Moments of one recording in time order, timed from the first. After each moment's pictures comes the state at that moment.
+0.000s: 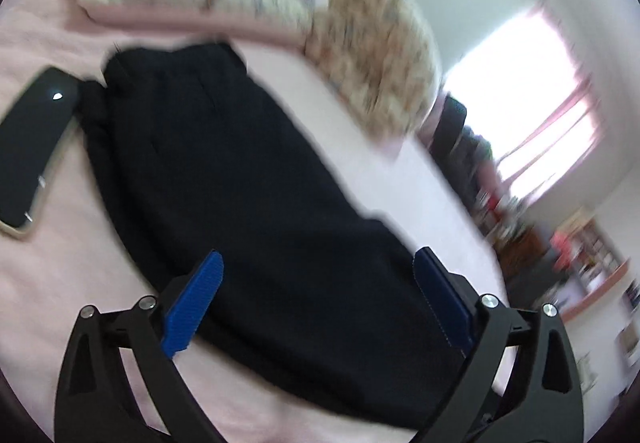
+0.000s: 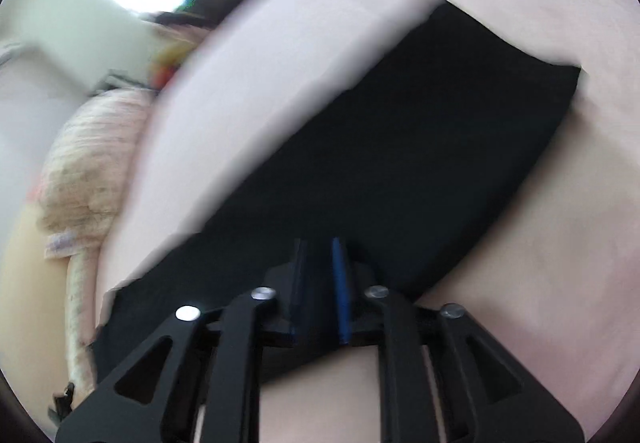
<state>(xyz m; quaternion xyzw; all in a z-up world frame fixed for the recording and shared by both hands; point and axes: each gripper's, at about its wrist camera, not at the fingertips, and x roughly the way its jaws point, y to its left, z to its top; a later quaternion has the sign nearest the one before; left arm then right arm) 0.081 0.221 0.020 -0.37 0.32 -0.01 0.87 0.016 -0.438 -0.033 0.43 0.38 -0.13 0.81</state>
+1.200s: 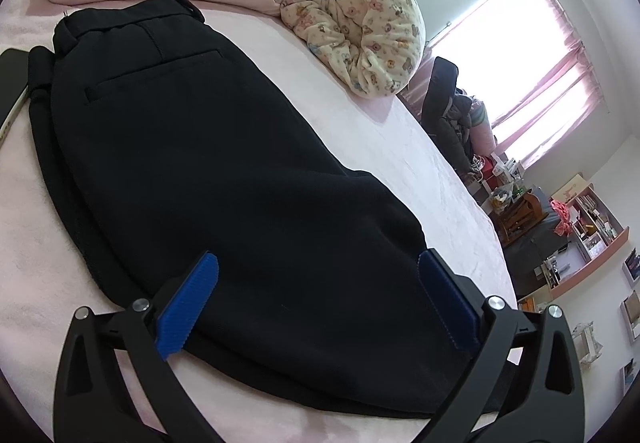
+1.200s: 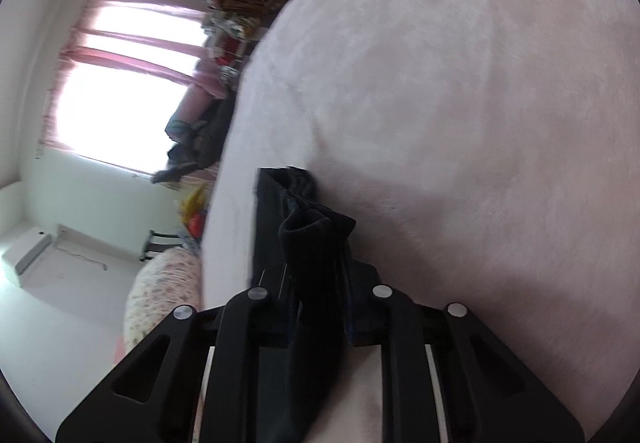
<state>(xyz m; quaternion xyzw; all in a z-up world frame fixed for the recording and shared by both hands) 0.099 0.186 0.010 -0.35 0.33 -0.05 0.88 -0.050 -0.537 -0.060 0.61 0.14 -0.17 0.76</state>
